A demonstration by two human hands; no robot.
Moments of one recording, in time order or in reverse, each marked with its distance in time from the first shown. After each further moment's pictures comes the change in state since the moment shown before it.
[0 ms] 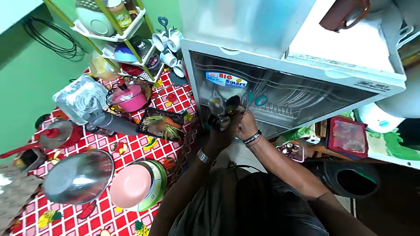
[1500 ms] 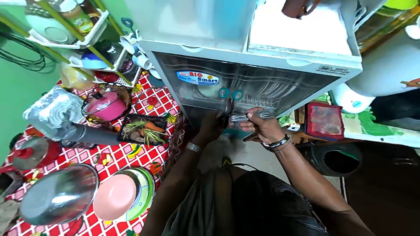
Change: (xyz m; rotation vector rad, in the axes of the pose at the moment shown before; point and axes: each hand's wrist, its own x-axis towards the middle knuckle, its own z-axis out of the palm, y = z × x) left_hand 0.020 -0.030 0.034 0.600 -0.446 -0.105; right_hand -0.053 -0.081 -0.127 -0.287 0.030 -0.064
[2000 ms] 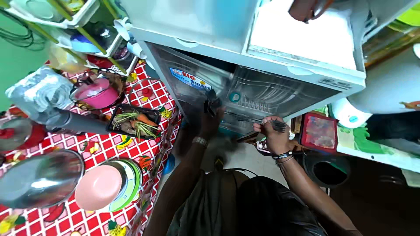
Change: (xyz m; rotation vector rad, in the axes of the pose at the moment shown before) left_hand 0.028 -0.023 0.057 -0.458 0.335 -0.258; right_hand 0.001 0.014 -0.061 -0.350 0.278 -0.287
